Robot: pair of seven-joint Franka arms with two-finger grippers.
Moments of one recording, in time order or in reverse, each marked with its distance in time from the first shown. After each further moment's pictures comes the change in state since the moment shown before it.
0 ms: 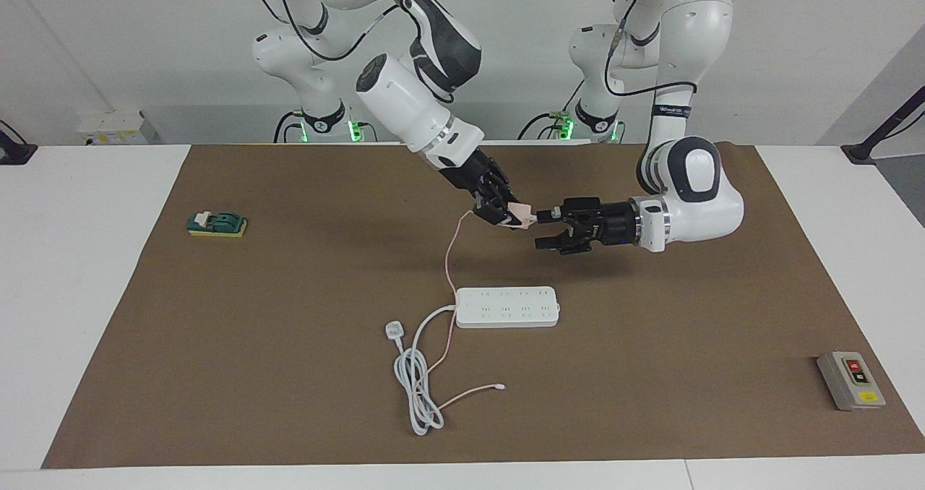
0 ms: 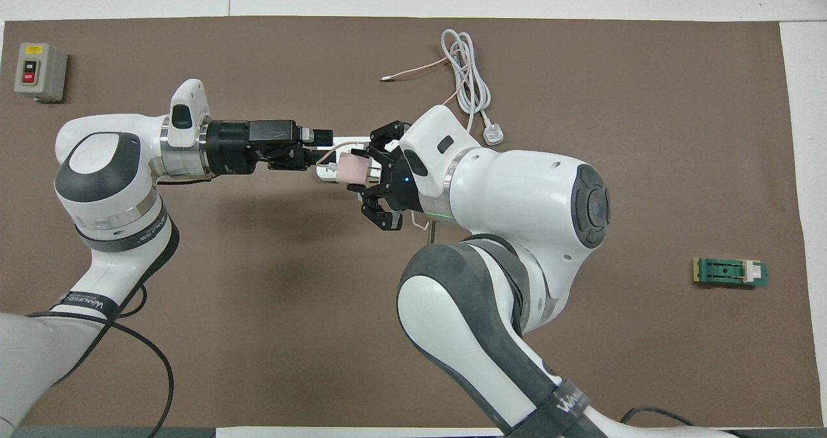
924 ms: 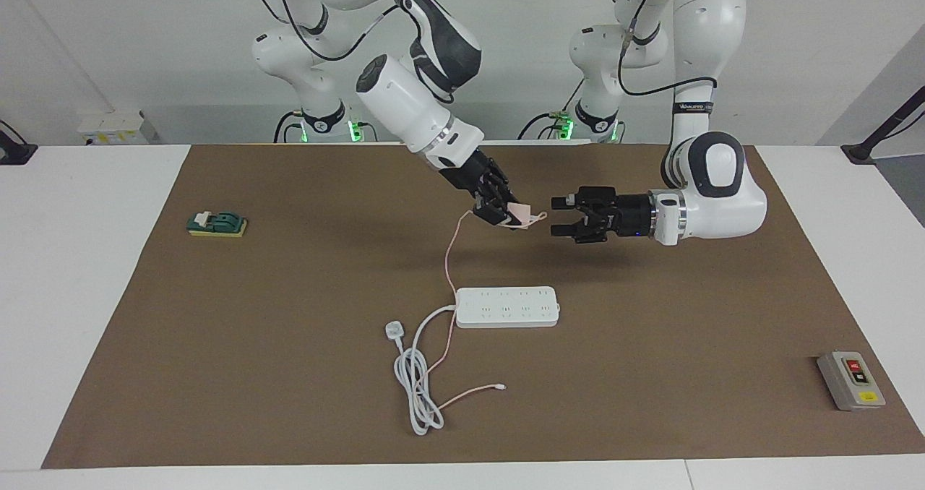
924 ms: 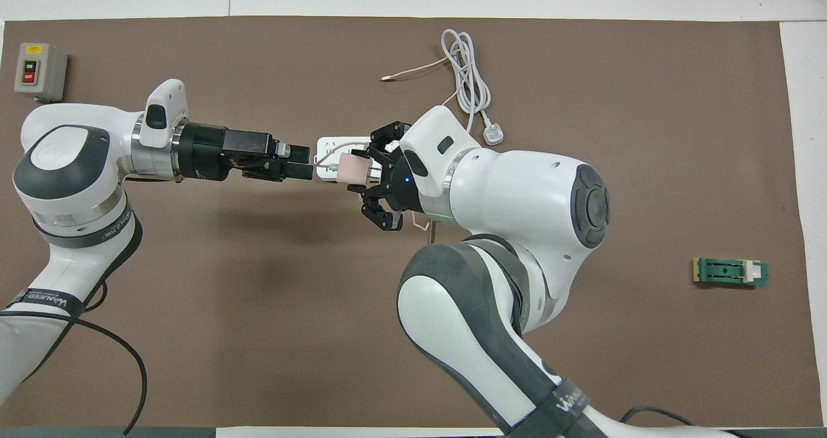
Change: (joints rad) left arm 0.065 -0.012 0.010 0.029 0.141 -0.133 -0.045; right arm 0.000 0.000 0.000 -0.002 0.000 0.000 0.000
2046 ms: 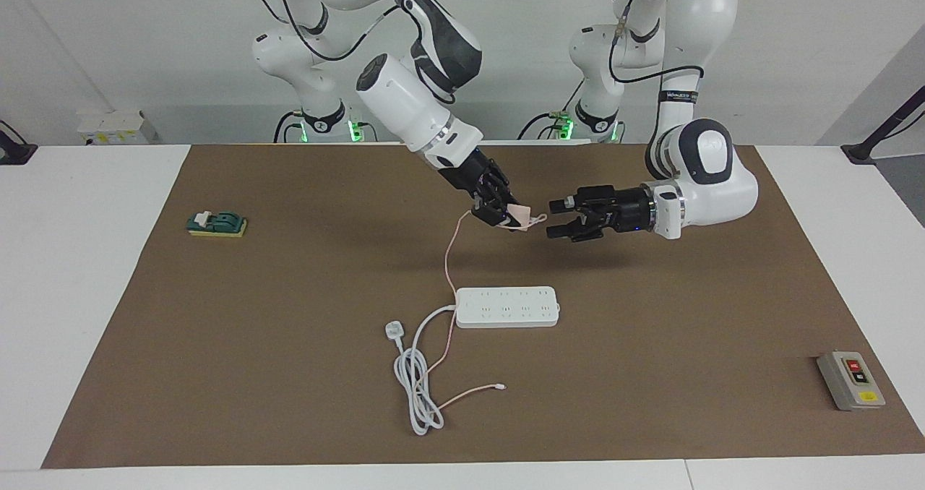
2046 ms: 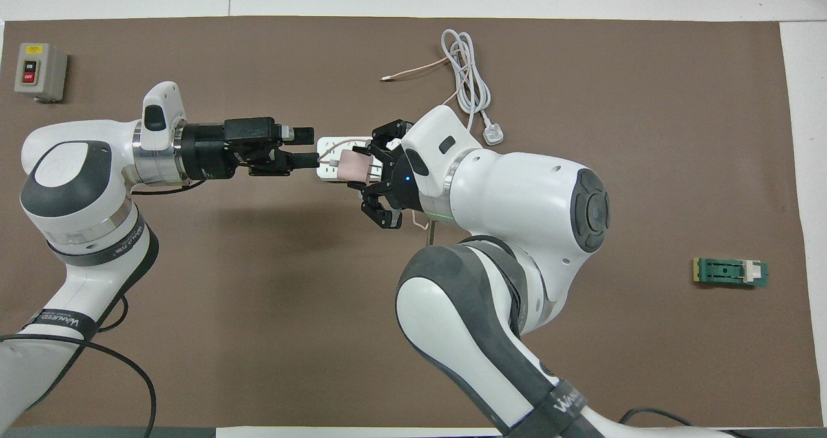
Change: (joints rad) left arm -0.027 -0.068 -0.009 -0.078 -0.135 0.137 -0.051; right arm 0.003 0.000 0.000 -0.004 0.000 0.028 0.018
